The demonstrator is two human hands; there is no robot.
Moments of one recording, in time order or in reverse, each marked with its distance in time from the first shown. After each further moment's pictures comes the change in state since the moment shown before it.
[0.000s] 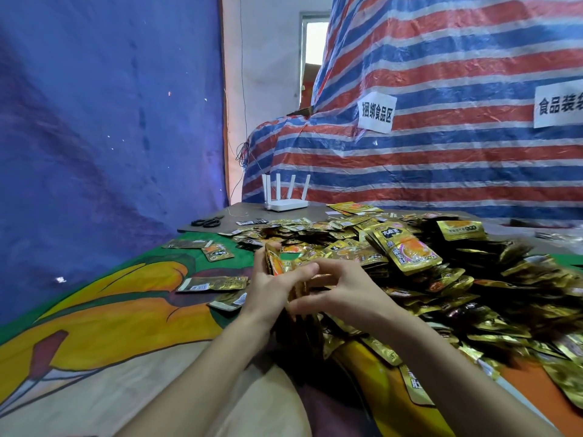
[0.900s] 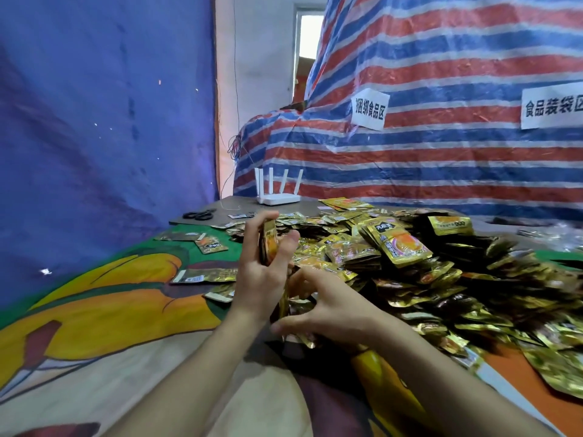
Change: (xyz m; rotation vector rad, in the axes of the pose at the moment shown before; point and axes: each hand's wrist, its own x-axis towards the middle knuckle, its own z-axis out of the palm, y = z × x) left_hand -0.006 0.005 -0.007 0.095 0.000 0.598; right_hand -0.007 0.007 0.017 -0.308 -0.126 -0.029
